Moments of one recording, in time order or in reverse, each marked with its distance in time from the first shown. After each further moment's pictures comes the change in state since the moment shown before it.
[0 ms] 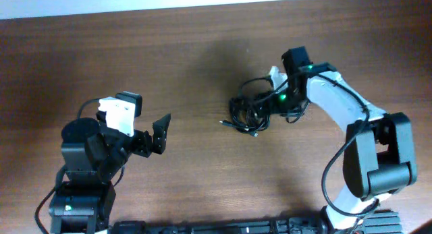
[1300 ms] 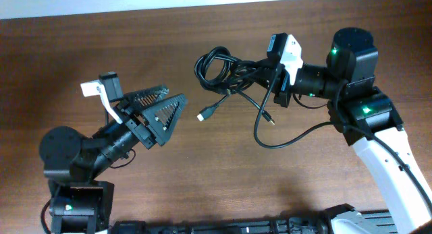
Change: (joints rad) left arm -0.018 0.002 0.003 0.545 0.477 -0.862; right arm 0.040 -0.606 0.014 0.489 -0.525 -0.447
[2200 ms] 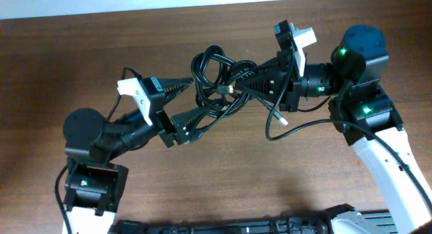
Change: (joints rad) left arm -0.138 0.130 0.001 0.139 0.066 0.615; right arm 0.000 0.000 0.000 0.218 -0.353 0.730
